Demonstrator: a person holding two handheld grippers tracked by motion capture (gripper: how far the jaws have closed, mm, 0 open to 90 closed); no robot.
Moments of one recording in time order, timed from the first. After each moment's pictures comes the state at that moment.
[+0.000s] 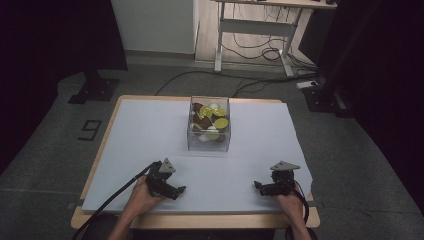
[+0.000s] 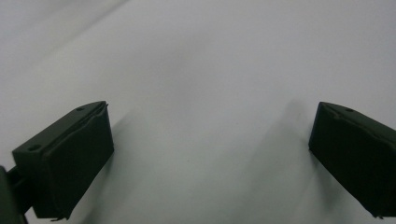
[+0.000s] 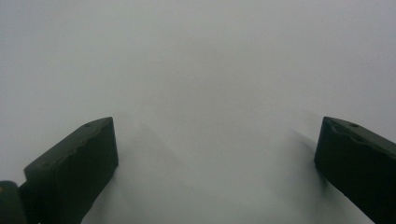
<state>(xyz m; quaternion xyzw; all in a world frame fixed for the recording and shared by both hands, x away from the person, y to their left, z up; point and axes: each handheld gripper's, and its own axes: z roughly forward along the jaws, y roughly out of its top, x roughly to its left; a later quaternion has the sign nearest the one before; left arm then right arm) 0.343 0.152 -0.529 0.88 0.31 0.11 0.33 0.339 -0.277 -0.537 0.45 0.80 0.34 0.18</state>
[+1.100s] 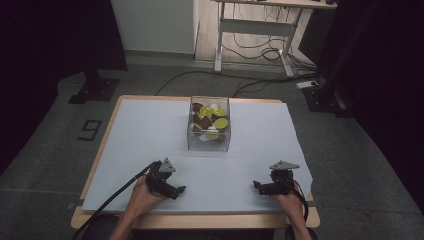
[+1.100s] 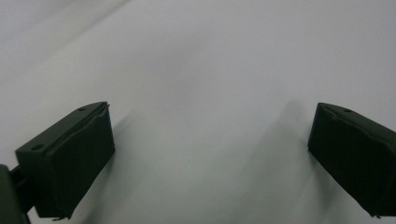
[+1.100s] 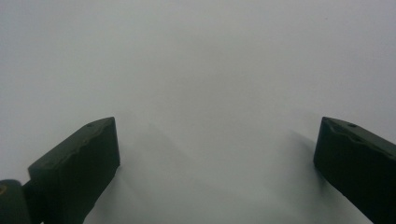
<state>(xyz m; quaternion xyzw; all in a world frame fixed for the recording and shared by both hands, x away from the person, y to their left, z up) 0.343 0.153 -0.528 0.88 0.31 0.11 0.33 0.339 -0.273 -0.534 0.47 0.80 0.34 0.18</state>
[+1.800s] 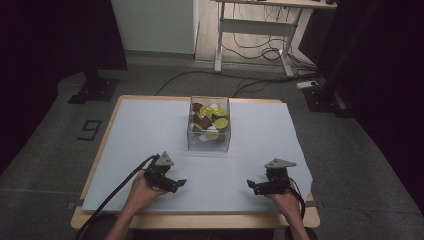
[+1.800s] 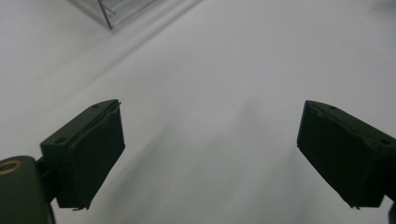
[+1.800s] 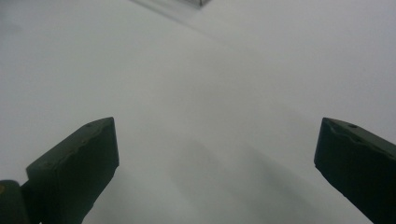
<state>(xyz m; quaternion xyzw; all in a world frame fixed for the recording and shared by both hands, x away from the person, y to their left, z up) 0.350 0.154 -0.503 0.87 0.31 0.10 0.37 0.333 -0.252 -0.510 0.43 0.81 0.37 0.16</state>
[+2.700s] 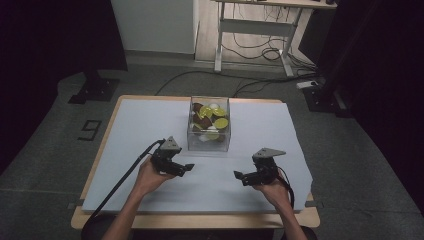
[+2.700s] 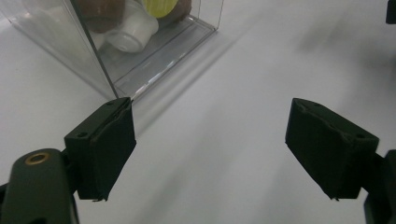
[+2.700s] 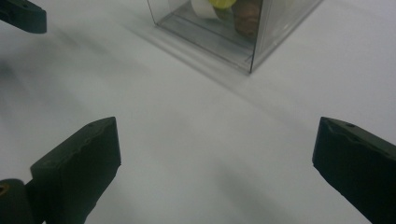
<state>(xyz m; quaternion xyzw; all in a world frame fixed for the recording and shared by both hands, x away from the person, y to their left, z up) 0.382 0.136 -0.468 0.86 0.29 0.10 0.40 0.351 -0.213 -0.478 0.39 0.81 0.42 0.14</state>
